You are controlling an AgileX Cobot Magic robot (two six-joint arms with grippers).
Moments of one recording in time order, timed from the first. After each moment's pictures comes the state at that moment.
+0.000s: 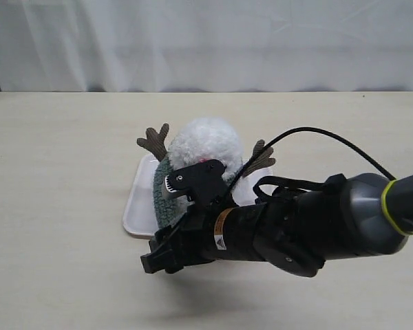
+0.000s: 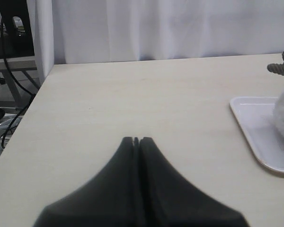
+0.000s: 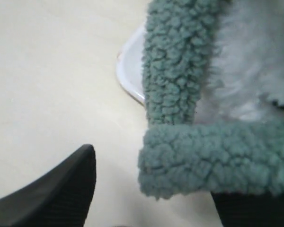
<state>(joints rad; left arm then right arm) -0.01 0.00 0.00 -0.03 0.34 0.08 0.80 1.85 -0.82 -0.27 -0.14 0.56</state>
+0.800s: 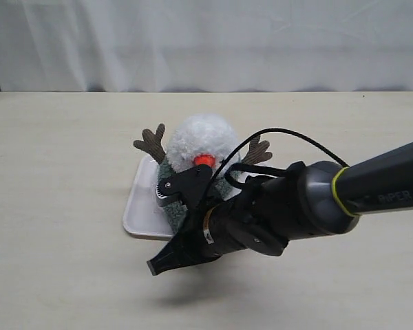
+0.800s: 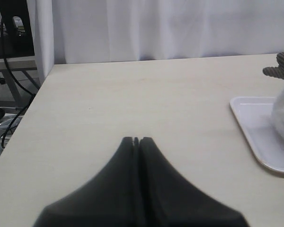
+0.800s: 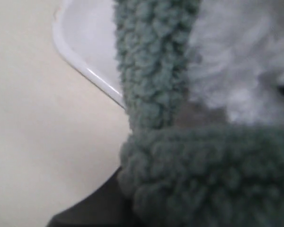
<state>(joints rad) -0.01 0.00 0.00 -0.03 0.34 0.08 0.80 1.97 -0.96 -0.31 0.12 0.53</state>
